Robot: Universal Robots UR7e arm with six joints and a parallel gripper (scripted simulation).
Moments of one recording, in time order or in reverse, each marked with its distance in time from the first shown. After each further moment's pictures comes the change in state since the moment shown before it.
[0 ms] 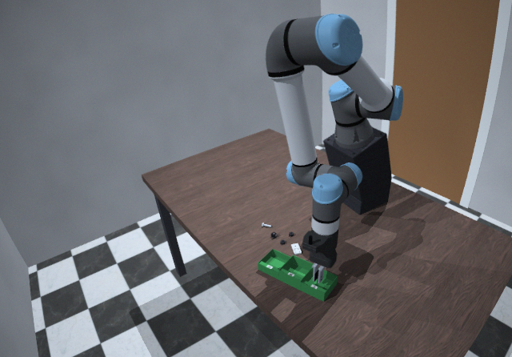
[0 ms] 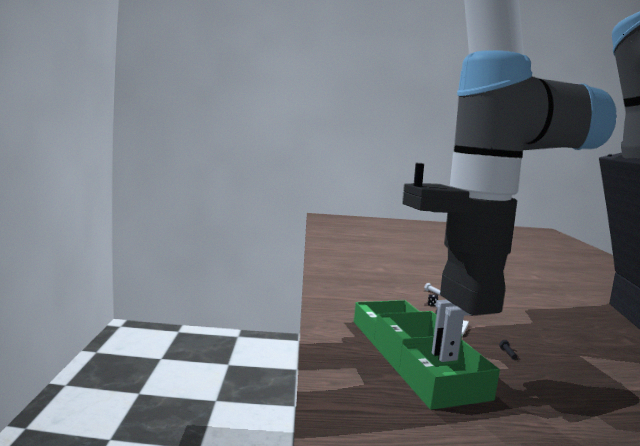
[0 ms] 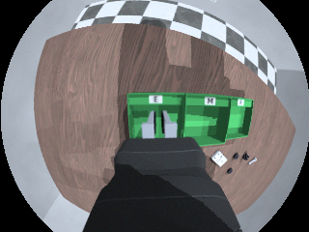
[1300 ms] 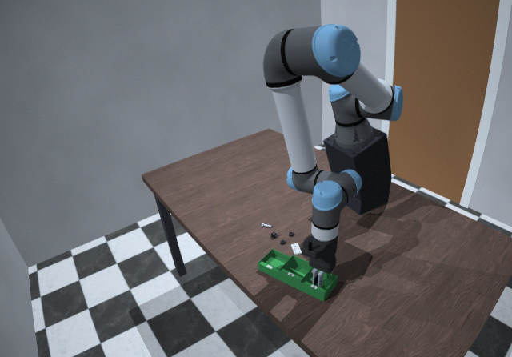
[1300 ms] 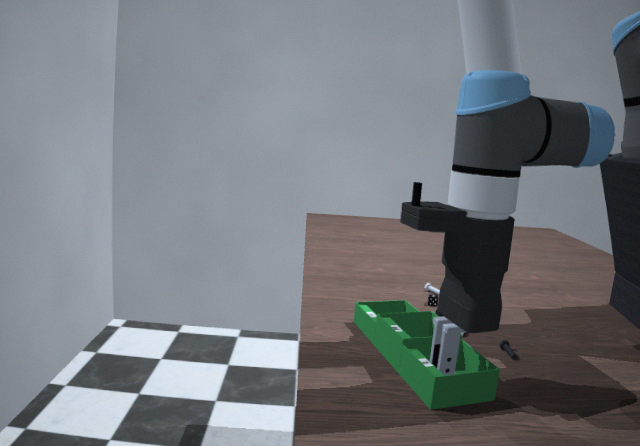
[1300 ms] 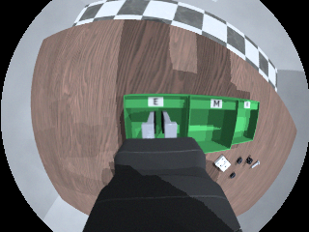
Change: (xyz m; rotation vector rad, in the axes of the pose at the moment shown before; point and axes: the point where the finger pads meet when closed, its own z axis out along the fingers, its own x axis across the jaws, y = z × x) arm 0.000 -0.001 0.021 0.005 0.000 0.000
